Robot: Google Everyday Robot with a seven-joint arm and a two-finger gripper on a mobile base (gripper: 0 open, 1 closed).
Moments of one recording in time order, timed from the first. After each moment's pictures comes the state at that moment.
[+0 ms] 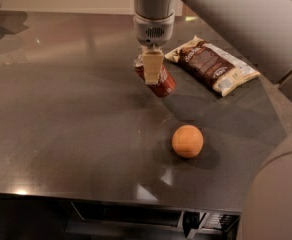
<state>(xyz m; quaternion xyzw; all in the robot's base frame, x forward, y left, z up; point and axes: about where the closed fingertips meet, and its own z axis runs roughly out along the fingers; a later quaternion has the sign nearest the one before) 0.601 -0.019 0.917 -0.72 0.69 -0.05 0.07</state>
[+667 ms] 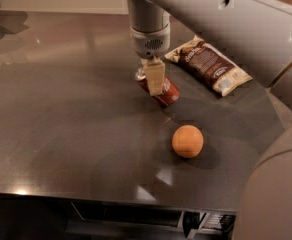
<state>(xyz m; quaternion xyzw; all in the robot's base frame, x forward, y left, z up) 0.588 -0.023 0.892 -0.76 0.65 -0.06 0.01</state>
